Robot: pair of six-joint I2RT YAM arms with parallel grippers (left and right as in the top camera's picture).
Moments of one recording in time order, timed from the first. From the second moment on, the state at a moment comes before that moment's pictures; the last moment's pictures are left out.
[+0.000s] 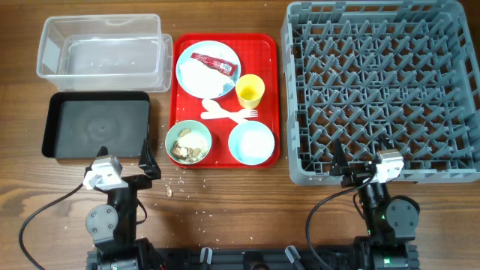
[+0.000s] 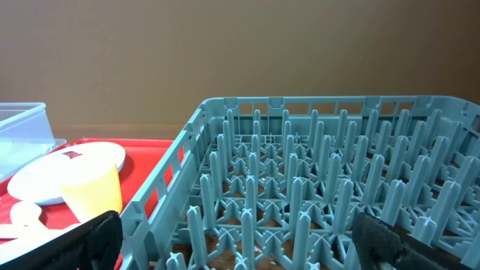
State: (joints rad) left arm 0.21 0.01 0.01 -0.06 0.13 -0.20; right arm 0.00 0.02 0.01 0.00 -0.11 0.04
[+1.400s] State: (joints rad) left arm 0.21 0.17 0.19 0.02 0.28 -0.20; right arm 0.00 0.33 0.33 0.19 -0.32 0.00
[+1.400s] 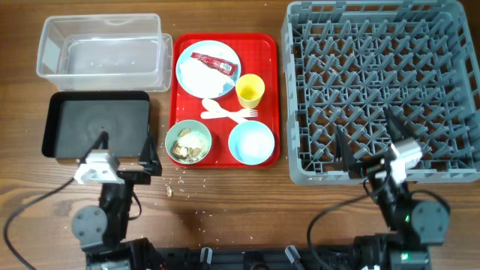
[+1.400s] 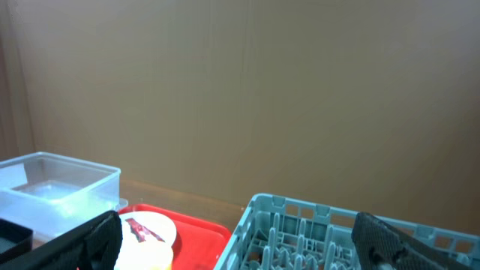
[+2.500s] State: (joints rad) left arm -0.28 2.11 1.81 -0.73 0.04 -0.56; right arm 0.00 1.02 0.85 -0.24 -0.47 0.02
